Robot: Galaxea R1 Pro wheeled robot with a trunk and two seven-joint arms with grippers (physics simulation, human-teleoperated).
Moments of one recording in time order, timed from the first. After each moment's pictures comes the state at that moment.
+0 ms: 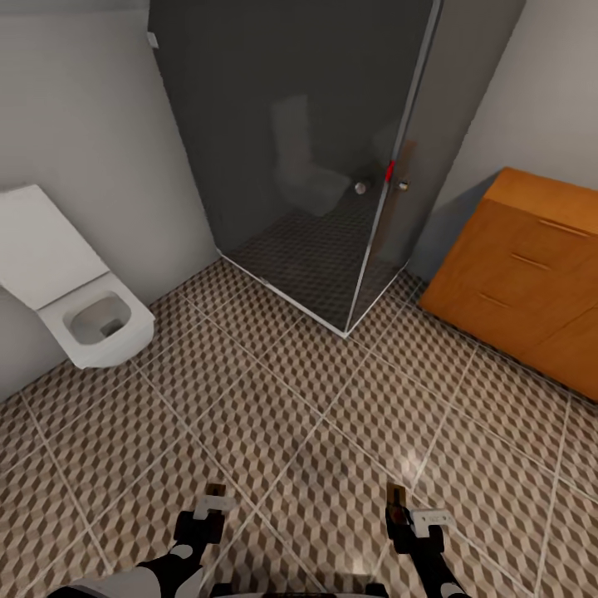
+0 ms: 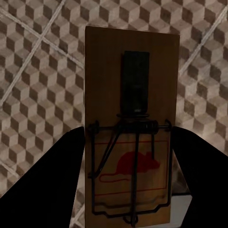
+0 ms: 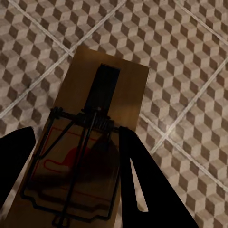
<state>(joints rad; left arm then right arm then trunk) -0.66 -0.06 -0.25 0.08 0.09 -0.35 0.19 -0.54 -0.02 0.16 -0.01 -0.09 -0.63 -0.07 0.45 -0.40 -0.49</state>
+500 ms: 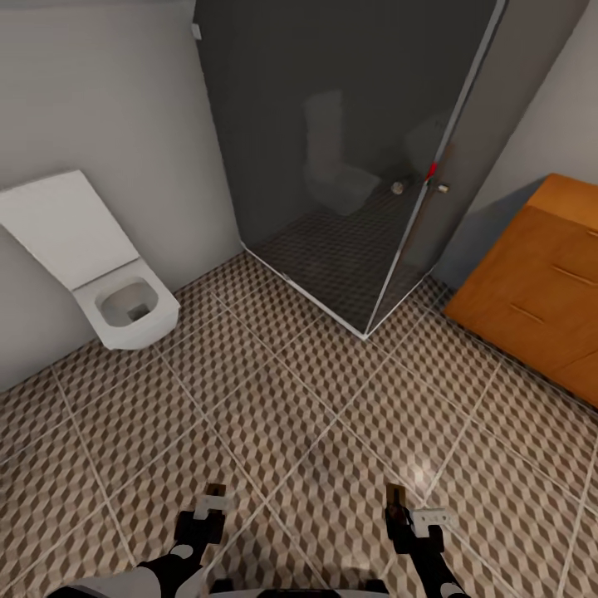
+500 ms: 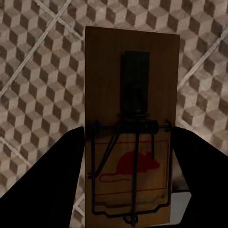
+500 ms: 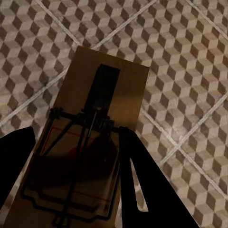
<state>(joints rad) -0.66 -0.06 -0.25 0.08 0.09 -0.35 0.19 -0.54 -0.02 0.16 -0.01 -0.09 -0.63 -0.07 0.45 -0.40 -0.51</state>
